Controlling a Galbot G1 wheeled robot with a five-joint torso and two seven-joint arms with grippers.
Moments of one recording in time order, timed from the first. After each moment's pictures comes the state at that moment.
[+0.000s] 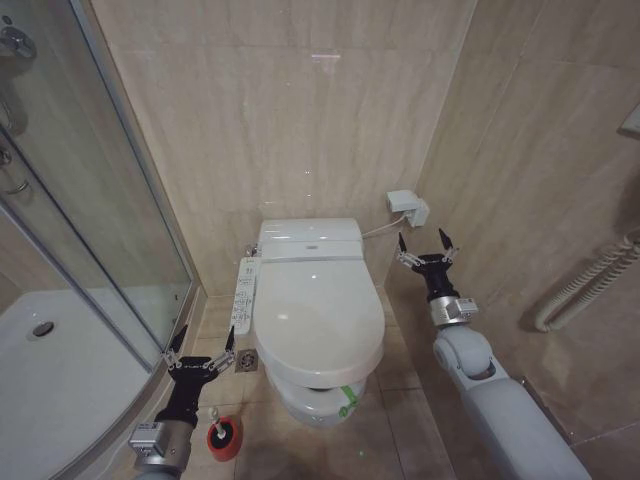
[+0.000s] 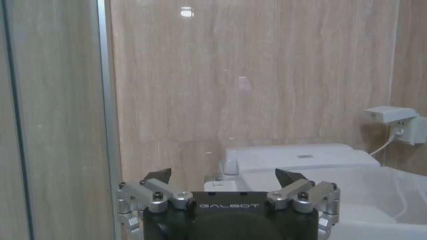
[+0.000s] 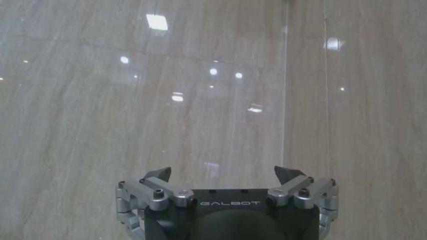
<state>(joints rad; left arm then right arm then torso) 1.62 -1.33 -0.53 -2.17 -0.17 -0.06 -0.08 -0.97 1.10 0.42 1.71 0.29 0.29 0.17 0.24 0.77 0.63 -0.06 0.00</state>
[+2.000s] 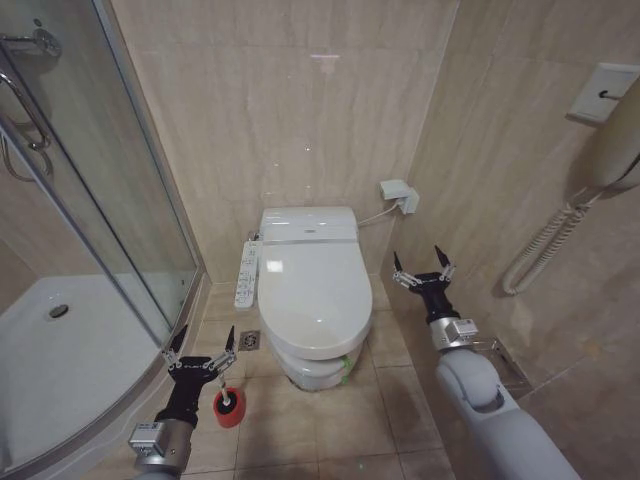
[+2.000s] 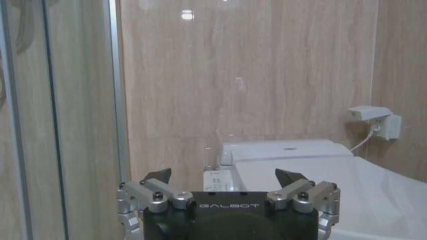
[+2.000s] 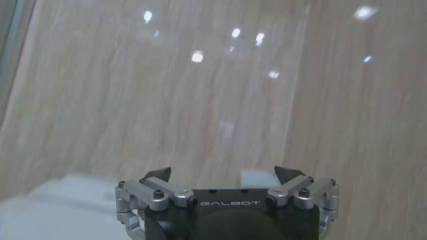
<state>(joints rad) 1.62 -1.33 -0.53 -2.17 -0.17 -0.06 -0.08 -1.20 1.07 0.46 1.90 0.24 0.08 0.15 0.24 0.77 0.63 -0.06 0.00</state>
